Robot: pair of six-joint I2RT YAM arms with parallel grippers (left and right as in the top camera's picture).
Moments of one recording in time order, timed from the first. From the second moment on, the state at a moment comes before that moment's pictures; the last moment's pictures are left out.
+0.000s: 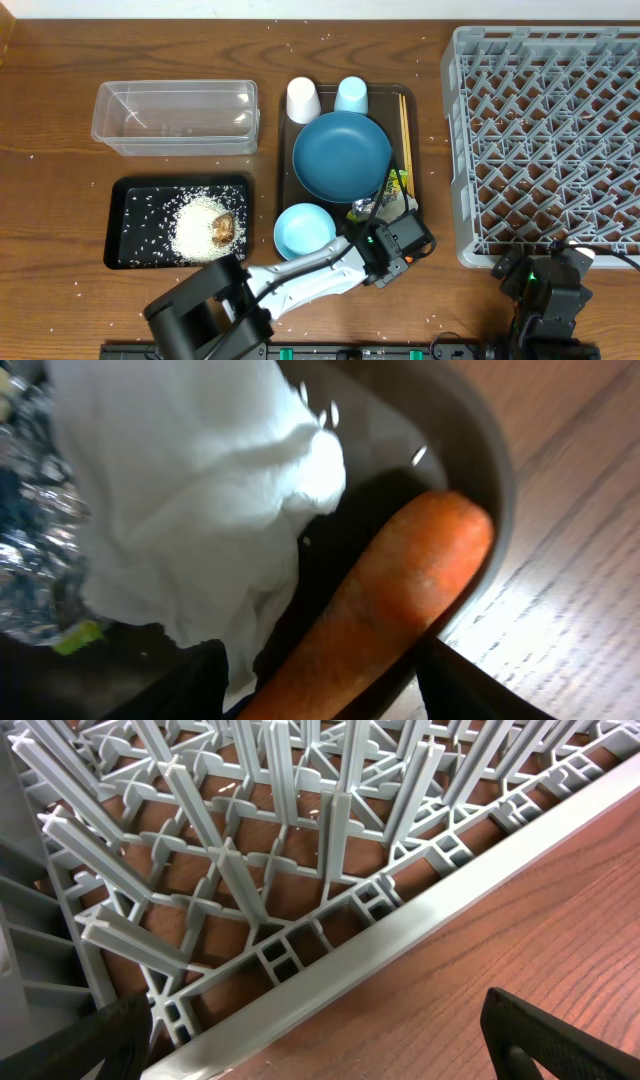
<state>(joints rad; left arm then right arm) -1.07 1.77 1.03 -0.50 -0.09 -0.10 -0.07 0.26 0.33 -0.83 0.38 0.35</state>
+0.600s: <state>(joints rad) -1.07 1.82 1.04 -0.49 -0.14 -0.09 -0.07 0.26 0.33 -0.83 0.38 0.35</state>
